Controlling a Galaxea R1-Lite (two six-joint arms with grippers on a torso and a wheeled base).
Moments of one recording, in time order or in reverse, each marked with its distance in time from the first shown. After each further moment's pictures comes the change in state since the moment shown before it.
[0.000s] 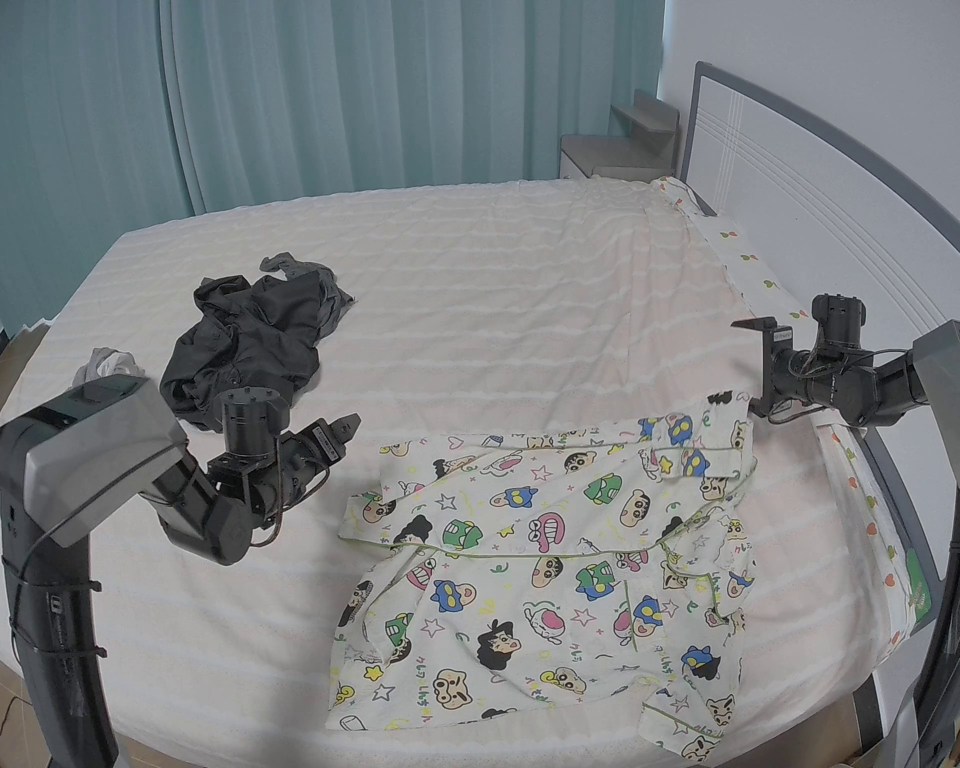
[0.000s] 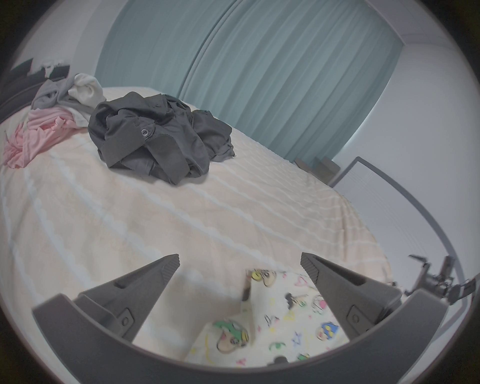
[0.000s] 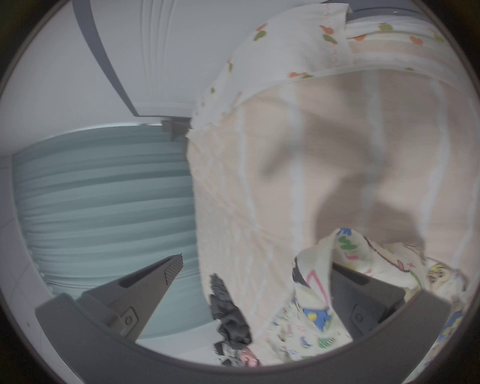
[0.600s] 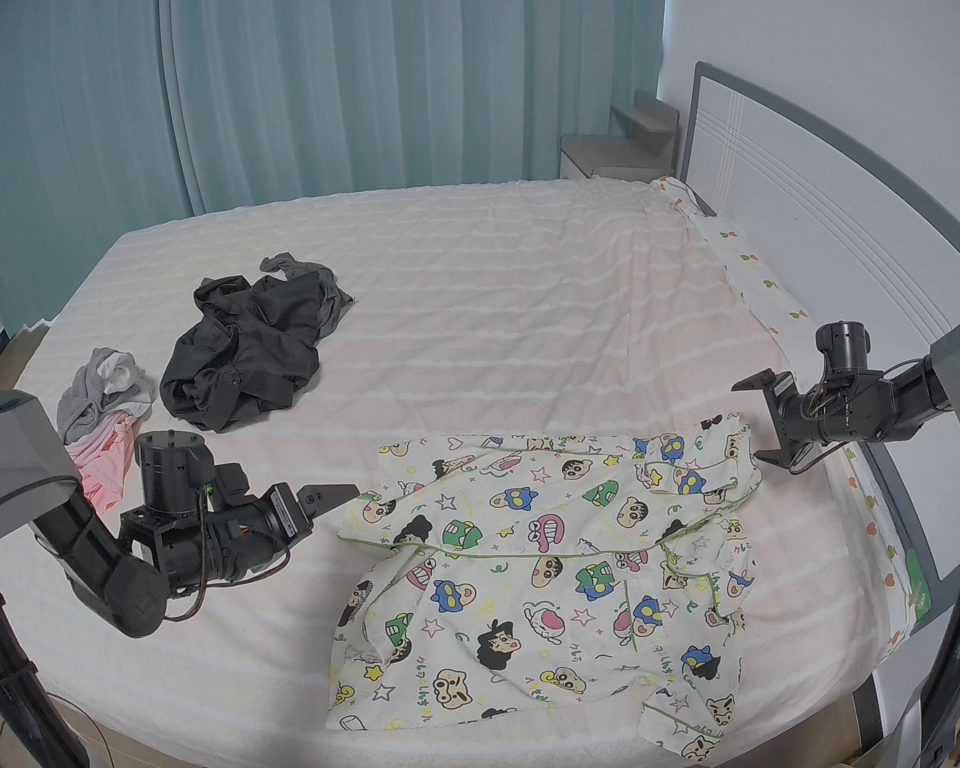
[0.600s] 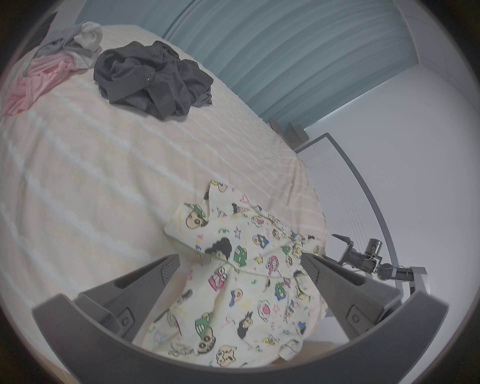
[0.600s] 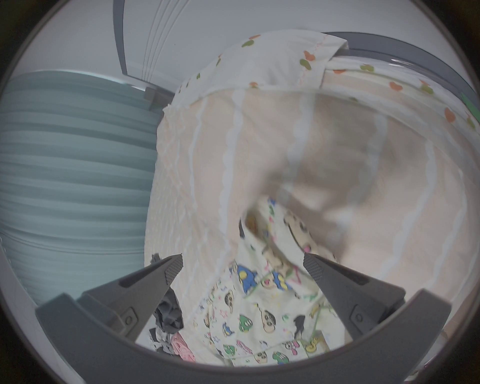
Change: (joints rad) left arm 0.000 -0.324 0.493 -0.048 -0.386 -0.105; right arm 0.037 -0.129 0.249 0.096 -0.083 -0.314
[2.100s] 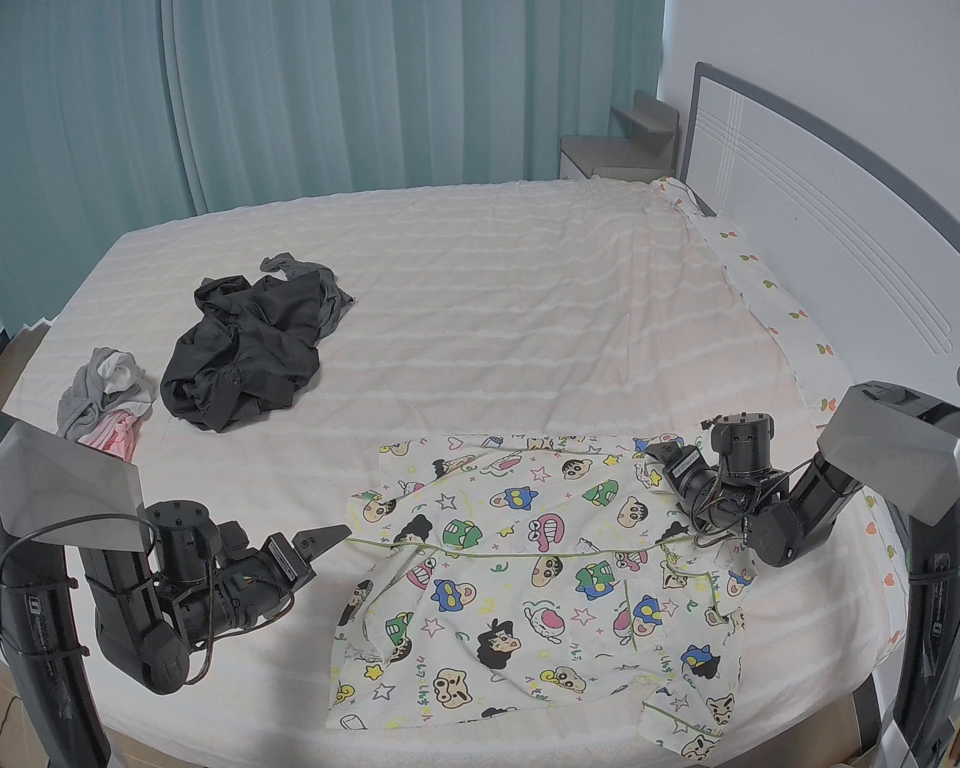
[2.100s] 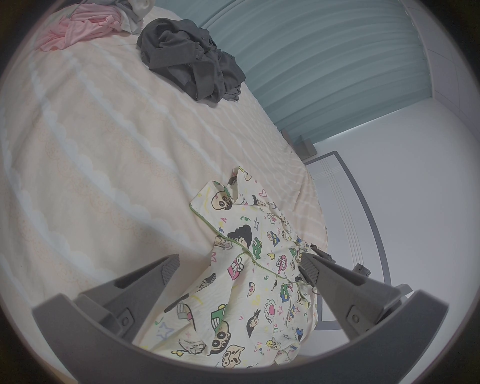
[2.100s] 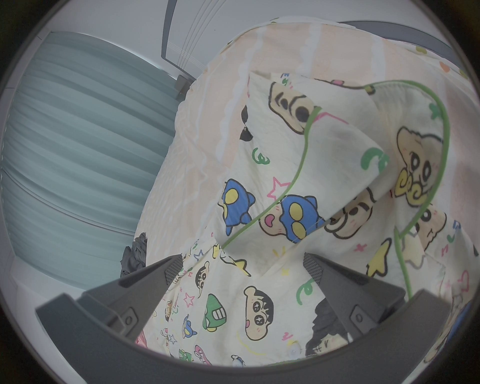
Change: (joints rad) left arm 0.018 0.281 0.195 -0.525 0.029 -0.168; right arm 0.292 0.217 0.264 -0.628 -0.357 0.000
